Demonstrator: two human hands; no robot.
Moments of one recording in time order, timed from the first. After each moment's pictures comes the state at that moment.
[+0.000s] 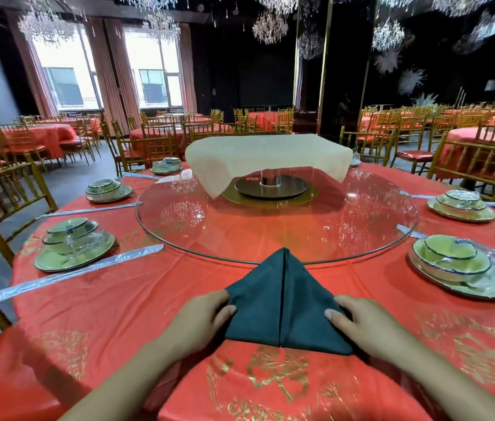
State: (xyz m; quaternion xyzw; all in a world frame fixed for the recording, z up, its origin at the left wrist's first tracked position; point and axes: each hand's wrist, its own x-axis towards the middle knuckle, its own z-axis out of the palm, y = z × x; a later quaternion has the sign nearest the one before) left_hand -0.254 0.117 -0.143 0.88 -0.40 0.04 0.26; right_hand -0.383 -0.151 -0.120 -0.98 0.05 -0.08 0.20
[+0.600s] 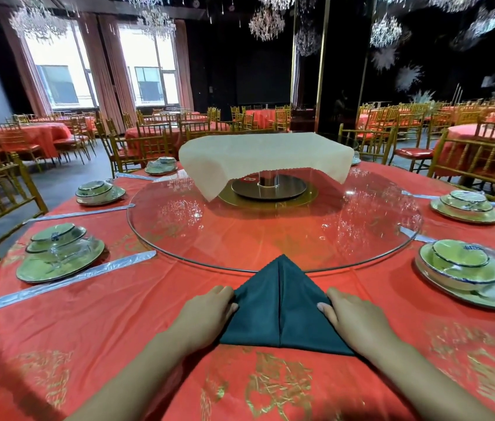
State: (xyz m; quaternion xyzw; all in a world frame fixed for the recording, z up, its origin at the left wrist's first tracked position) left_hand -0.230 0.085 -0.136 0.94 -0.33 0.03 0.08; right_hand -0.340 -0.146 -0.127 -0.99 0.14 -0.06 0.01
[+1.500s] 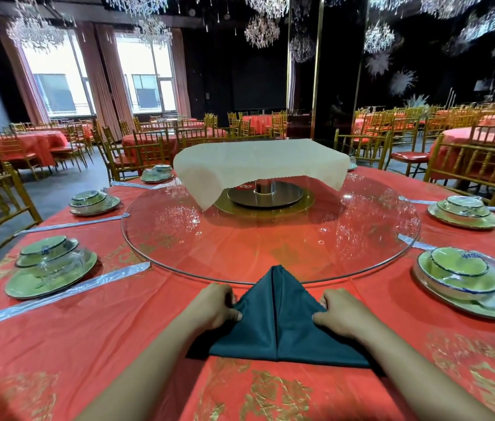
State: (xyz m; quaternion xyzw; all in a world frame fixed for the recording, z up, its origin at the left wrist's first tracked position) left_hand -0.201 0.056 -0.112 0.95 -0.24 -0.09 0.19; right_hand -0.305 -0.159 -0.116 -0.96 0.20 0.02 0.19
